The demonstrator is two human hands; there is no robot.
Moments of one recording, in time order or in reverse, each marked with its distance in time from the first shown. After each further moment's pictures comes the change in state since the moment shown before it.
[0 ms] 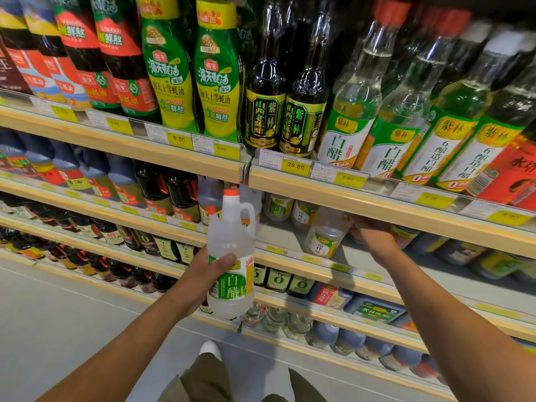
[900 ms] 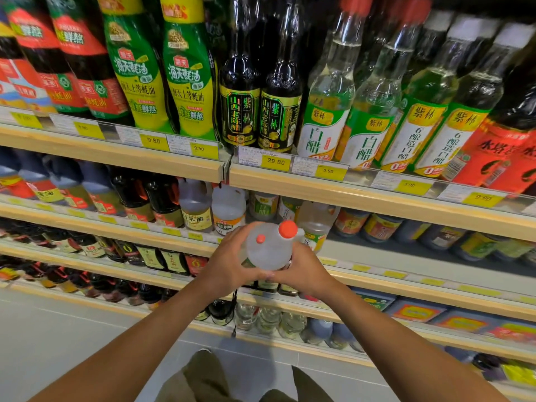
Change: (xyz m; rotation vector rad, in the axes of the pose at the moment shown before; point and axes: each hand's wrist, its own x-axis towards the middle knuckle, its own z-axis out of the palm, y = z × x) left_hand 0.047 -0.003 0.046 0.617 -0.124 0.395; right_hand -0.098 -0.014 0.098 0.046 -0.315 -0.706
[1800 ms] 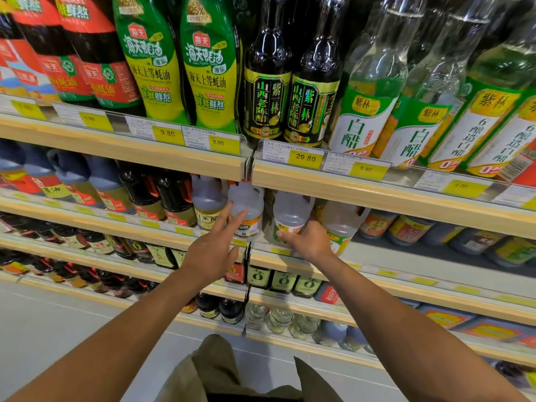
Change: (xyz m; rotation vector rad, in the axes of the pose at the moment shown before) left_hand 0.027 -0.074 -0.053 0.727 0.013 -0.024; right_hand 0.093 0.036 0.020 -0.107 0.264 0.412
